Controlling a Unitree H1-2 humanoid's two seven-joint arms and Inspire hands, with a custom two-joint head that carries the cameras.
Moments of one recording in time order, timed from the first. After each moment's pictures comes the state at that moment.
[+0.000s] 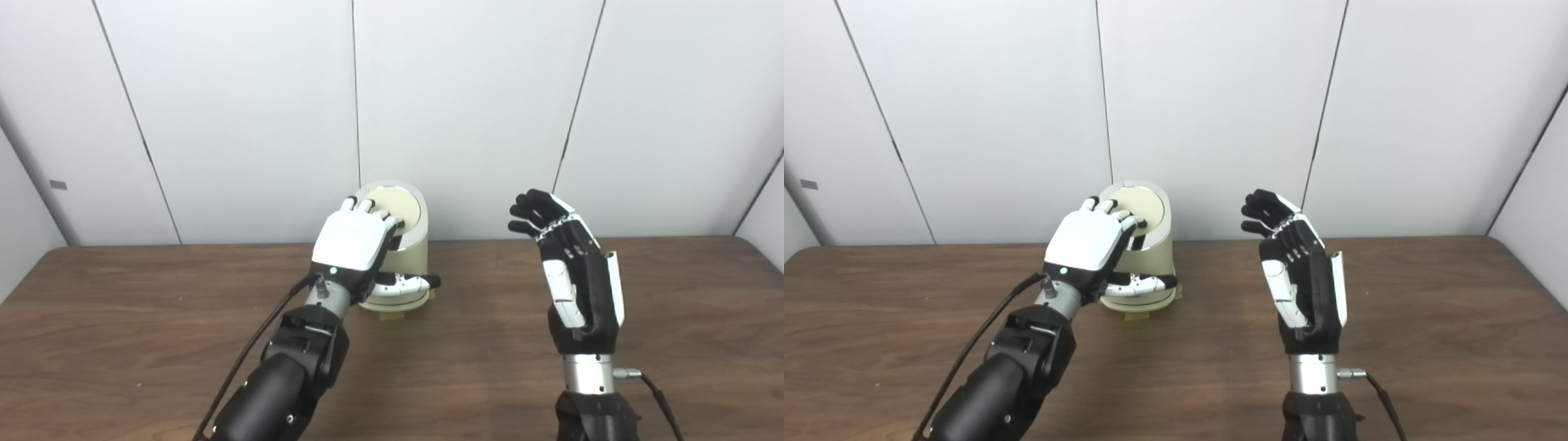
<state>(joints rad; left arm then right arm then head) -0.58 0.17 -0.49 0.04 1.23 0.32 -0.25 -0.20 0.03 -0.03 -0.13 0.00 -0.36 -0.10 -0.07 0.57</state>
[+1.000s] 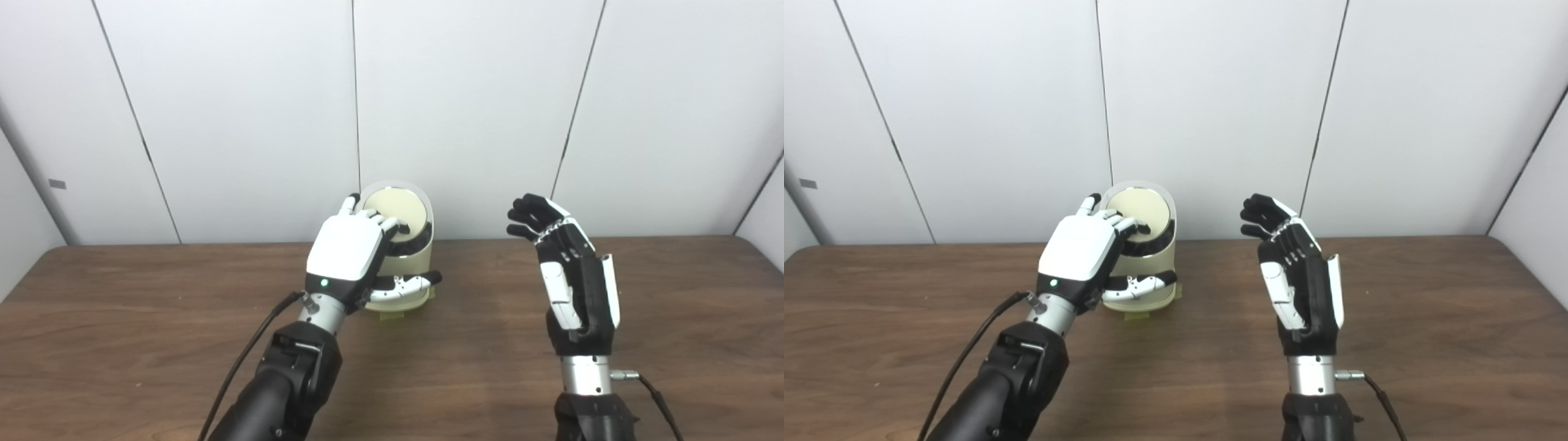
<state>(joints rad) -0.50 0.15 -0.44 0.02 1.09 0.19 -0.03 -0.20 0.03 -0.03 -0.10 -0.03 -0.37 -0.10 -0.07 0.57</state>
